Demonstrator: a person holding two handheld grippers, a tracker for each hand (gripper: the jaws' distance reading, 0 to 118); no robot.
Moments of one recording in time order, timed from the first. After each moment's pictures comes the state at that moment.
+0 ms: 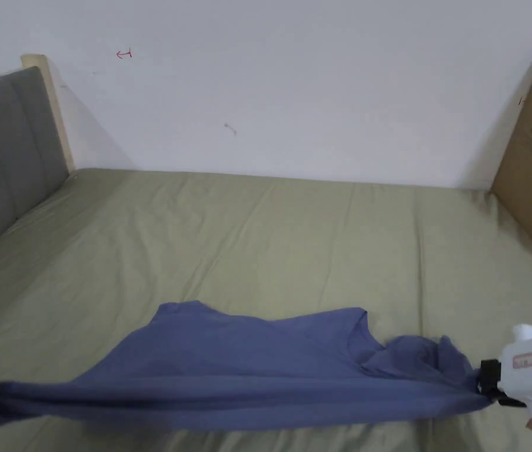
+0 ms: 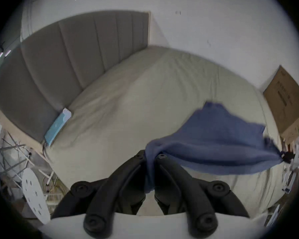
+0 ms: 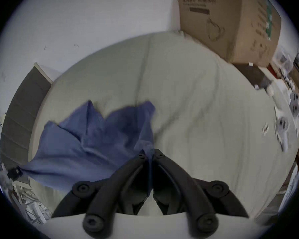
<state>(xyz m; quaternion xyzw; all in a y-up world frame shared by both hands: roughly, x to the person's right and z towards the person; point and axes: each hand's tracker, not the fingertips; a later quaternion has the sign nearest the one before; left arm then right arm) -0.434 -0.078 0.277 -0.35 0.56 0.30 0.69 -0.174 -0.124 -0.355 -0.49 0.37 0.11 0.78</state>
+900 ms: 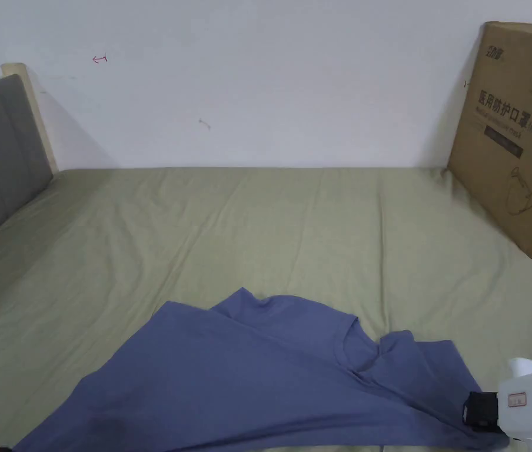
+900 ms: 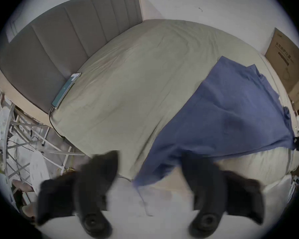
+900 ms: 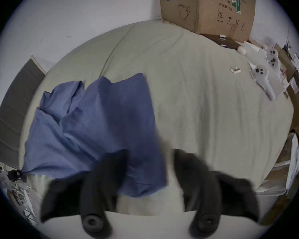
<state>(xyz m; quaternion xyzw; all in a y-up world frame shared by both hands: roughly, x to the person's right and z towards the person) -0.338 -0.119 0.320 -0.41 0.54 0.29 0.68 -0.031 -0.142 -0.279 -0.49 0.33 0.14 0.80</state>
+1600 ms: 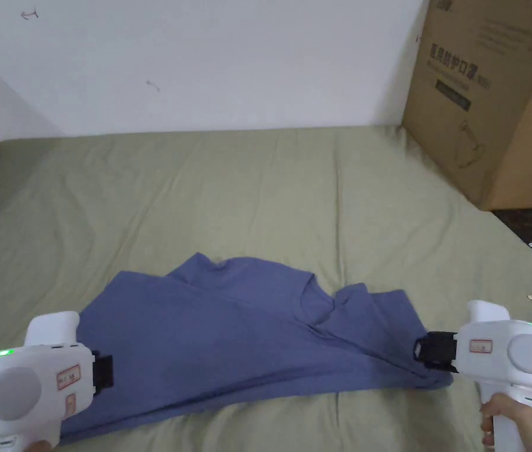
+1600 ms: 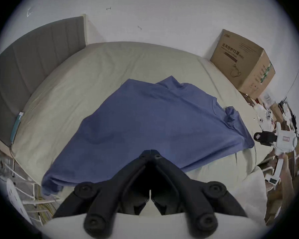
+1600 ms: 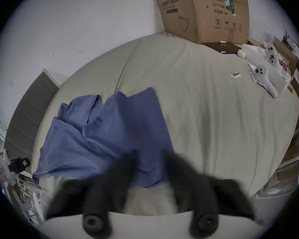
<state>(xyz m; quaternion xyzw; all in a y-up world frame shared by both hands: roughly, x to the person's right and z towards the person) -0.289 -0.091 0.159 -0.34 0.39 0.26 0.82 -0.010 -0.147 -0.292 -0.46 0.39 0.06 0.79</state>
